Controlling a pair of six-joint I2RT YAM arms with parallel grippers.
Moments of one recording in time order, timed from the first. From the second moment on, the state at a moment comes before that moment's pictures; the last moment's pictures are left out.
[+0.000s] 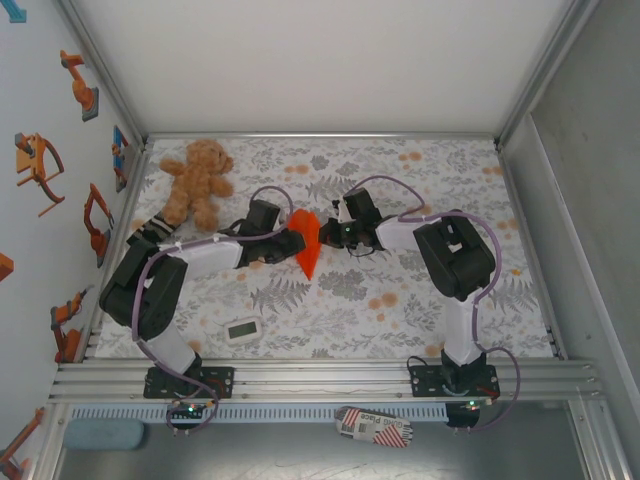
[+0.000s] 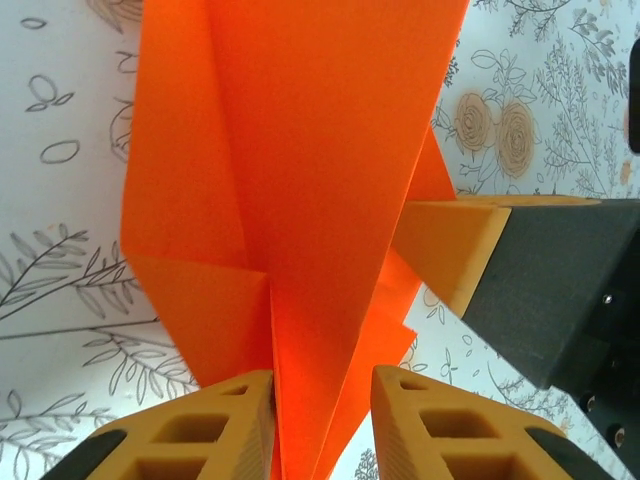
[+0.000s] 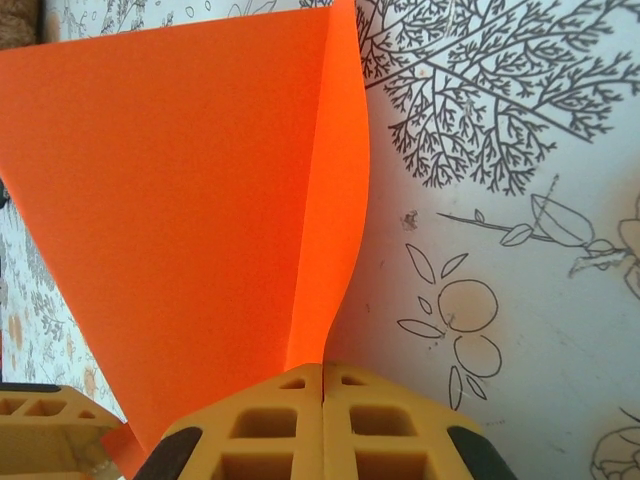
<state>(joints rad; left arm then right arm) -0.60 1.69 0.88 -0.08 0.25 -0.84 0.55 2.02 1.12 0.07 -0.51 0.67</state>
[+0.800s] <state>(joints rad) -0.67 1.76 0.99 -0.21 0.19 -0.79 0.55 1.98 1.12 0.11 -0.56 0.73</state>
